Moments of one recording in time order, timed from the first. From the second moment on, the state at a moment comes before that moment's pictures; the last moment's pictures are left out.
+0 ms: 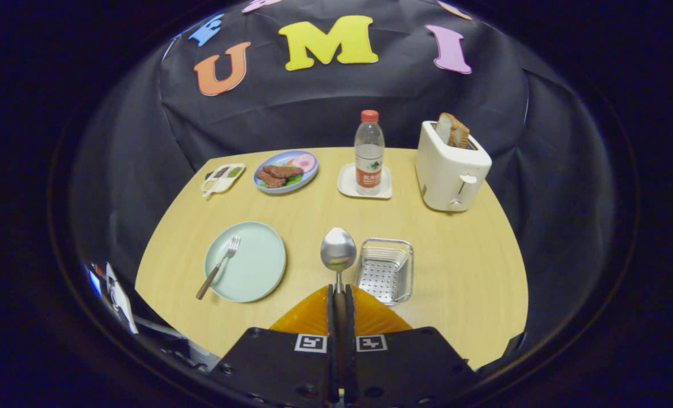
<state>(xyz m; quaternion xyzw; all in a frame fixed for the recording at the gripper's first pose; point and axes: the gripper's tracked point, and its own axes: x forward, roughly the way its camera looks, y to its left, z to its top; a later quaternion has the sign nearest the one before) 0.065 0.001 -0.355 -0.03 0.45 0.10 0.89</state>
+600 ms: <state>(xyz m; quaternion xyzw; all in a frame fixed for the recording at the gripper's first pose) 0.079 -0.025 -0.376 -0.01 0.54 0.07 0.84</state>
